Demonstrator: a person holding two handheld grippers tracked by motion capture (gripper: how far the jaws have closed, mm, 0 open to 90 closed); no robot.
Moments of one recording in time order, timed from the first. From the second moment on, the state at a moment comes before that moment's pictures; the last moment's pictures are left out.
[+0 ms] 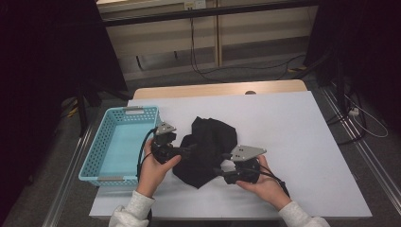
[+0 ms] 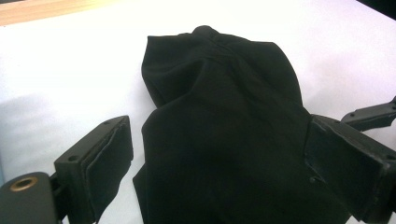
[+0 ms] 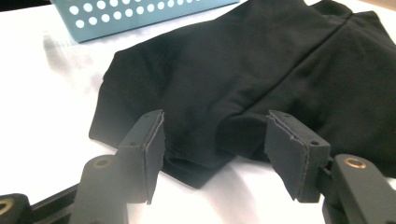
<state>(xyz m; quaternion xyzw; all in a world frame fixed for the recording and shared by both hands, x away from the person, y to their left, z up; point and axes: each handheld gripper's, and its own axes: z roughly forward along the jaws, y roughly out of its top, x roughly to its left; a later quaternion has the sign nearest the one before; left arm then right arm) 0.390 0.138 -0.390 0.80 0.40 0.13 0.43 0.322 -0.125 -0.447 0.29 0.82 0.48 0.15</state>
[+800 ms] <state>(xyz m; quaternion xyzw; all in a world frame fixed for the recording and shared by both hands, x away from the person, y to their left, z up) 0.389 0.147 -0.391 0.80 0.41 0.13 0.43 0.333 -0.183 -0.421 0.37 0.76 0.49 0.20</state>
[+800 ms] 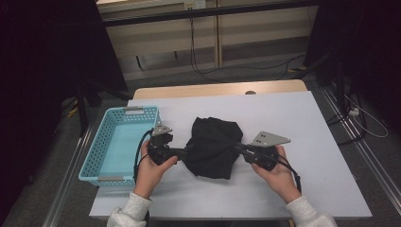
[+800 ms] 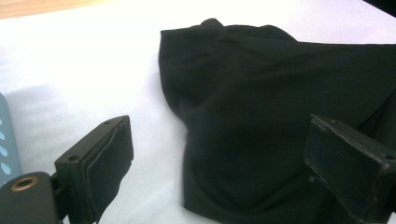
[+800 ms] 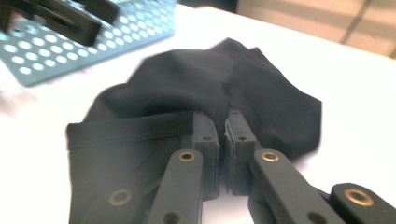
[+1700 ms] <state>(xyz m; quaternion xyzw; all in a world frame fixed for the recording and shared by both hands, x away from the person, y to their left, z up) 0.396 0.137 -0.404 0.81 0.40 0.12 0.41 0.328 -0.233 -0.424 0.43 0.73 0.48 0.22</state>
